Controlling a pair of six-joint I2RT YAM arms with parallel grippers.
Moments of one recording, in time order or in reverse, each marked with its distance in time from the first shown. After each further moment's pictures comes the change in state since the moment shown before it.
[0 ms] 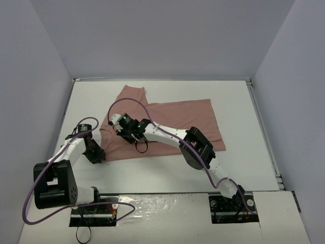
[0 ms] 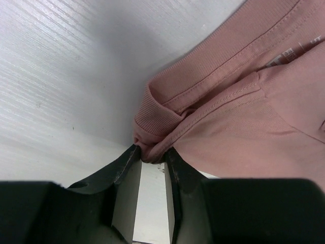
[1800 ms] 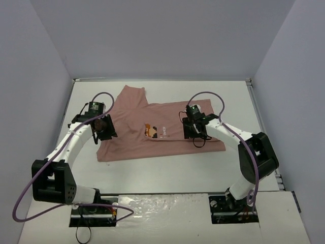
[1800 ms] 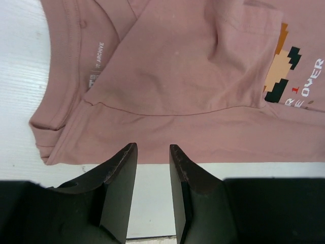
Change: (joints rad) left arm -0.225 0.024 0.362 -0.077 0.061 0.127; right arm -0.504 -0.724 -0.854 -0.041 0.095 0.412
